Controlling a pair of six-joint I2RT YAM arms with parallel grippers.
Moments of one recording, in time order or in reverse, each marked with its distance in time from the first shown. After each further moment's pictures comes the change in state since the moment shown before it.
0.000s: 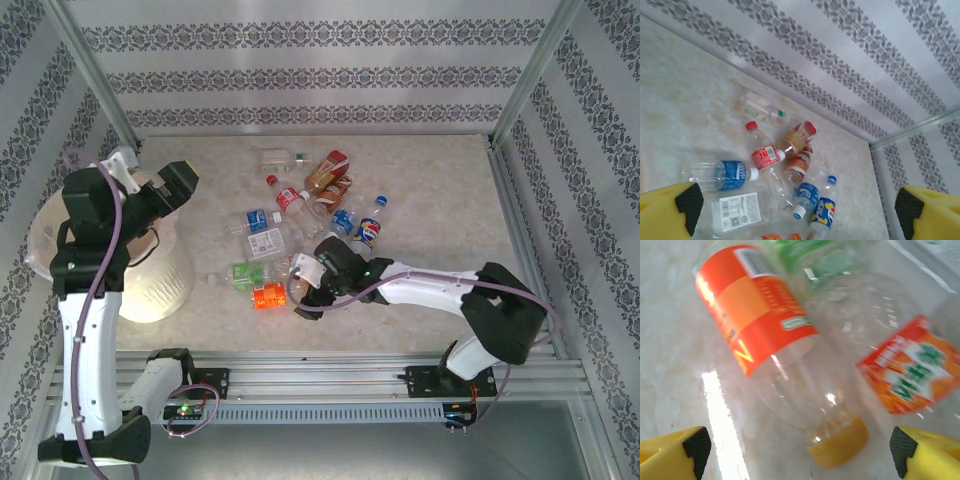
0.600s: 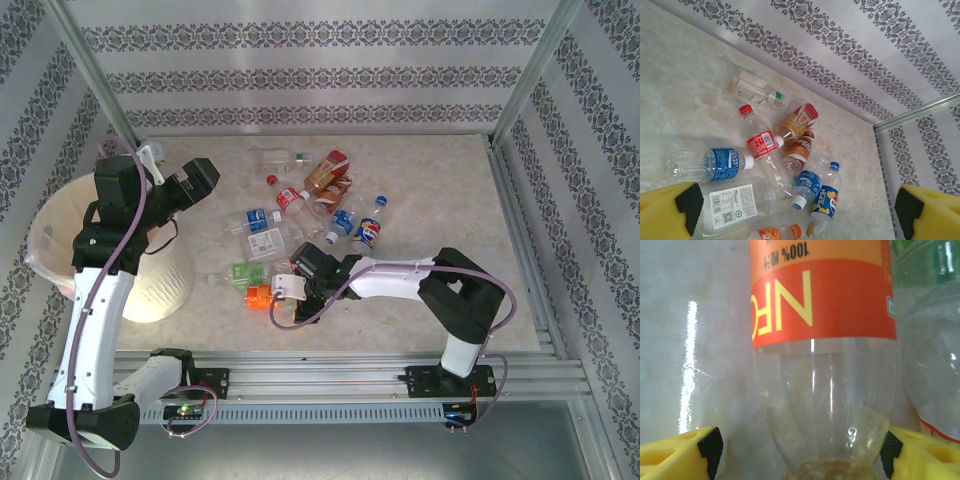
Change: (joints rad) left arm -0.114 0.086 -0.023 0.048 -0.073 -0.018; right arm 0.057 0.213 0.150 -0.110 0.039 -0.330
